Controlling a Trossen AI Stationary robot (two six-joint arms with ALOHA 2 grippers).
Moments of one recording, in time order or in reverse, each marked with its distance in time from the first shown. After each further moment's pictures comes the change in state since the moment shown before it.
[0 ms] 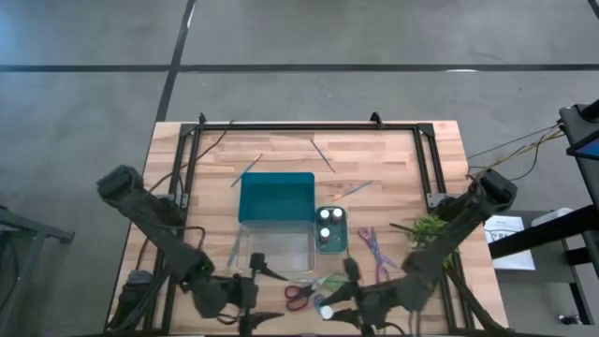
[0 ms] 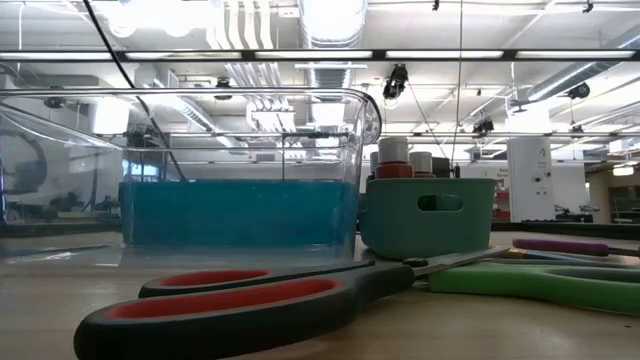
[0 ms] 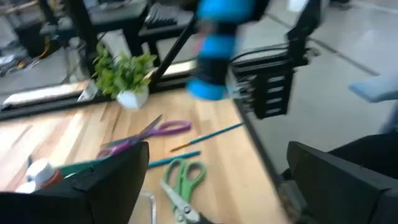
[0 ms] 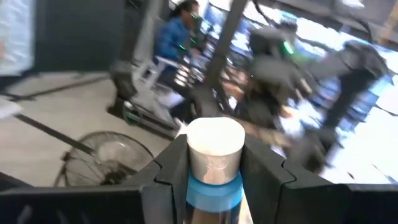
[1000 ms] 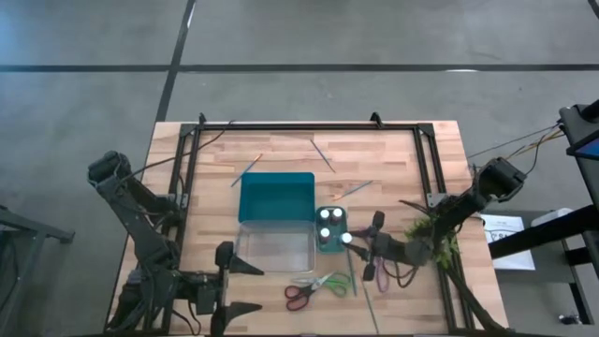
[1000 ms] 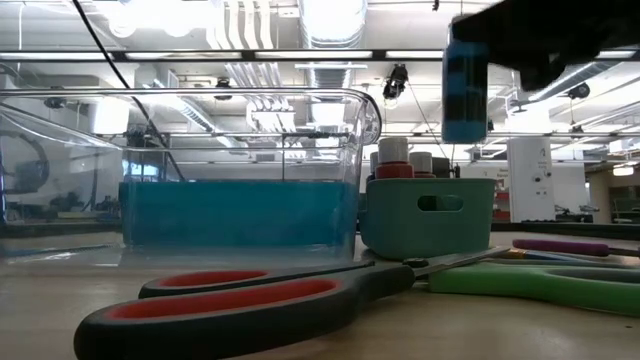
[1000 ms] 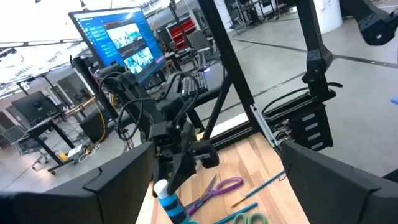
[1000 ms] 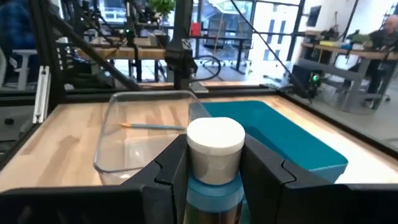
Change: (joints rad) left arm -0.119 -0.185 0.000 0.113 -0.205 0.486; right arm -0.088 -0.141 -0.726 0.541 0.398 0.326
